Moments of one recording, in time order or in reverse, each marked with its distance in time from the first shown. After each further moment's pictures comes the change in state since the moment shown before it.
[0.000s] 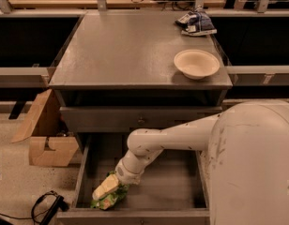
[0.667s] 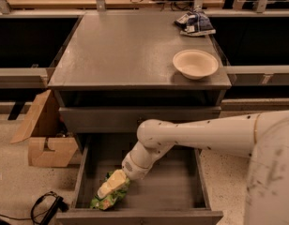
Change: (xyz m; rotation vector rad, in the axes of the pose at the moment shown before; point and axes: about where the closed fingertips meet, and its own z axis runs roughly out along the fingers) arm 0.016 0.018 -0.055 -0.031 -0.024 -0.076
